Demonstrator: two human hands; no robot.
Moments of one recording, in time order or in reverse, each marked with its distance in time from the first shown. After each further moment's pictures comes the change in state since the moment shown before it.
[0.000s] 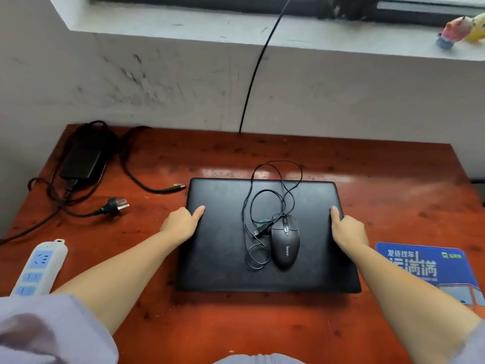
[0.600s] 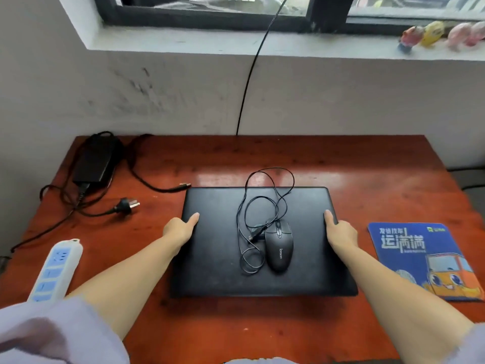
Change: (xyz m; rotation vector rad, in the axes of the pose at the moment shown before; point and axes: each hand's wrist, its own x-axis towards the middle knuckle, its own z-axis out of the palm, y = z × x) left_hand -0.036 -0.032 0.001 -0.354 -0.021 -0.148; right_hand -0.059 0.017 0.017 0.209 -0.015 0.088
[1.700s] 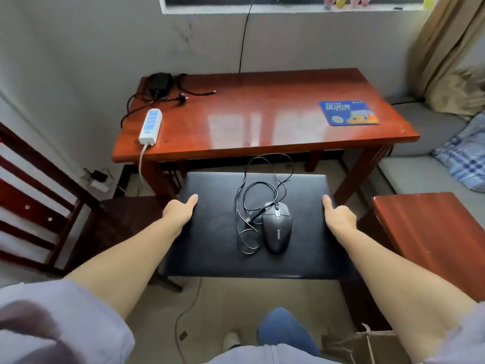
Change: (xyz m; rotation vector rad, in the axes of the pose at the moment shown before) left_hand -0.410 -0.407 -0.011 -0.278 0.026 0.099; right_hand -0.496 0.346 0.028 0.193 0.090 -0.019
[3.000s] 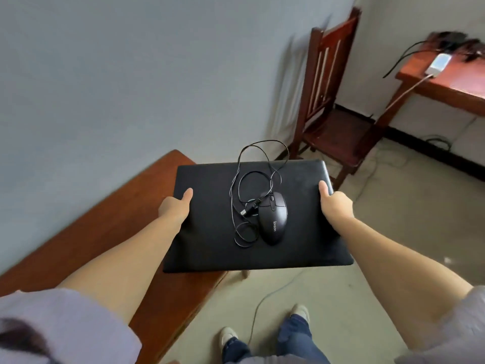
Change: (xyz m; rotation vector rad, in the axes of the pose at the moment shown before) left_hand -0.497 -0.685 -0.375 -0.336 0.596 -0.600; right_hand -0.698 0.122 0.231 -0.262 -0.509 -0.654
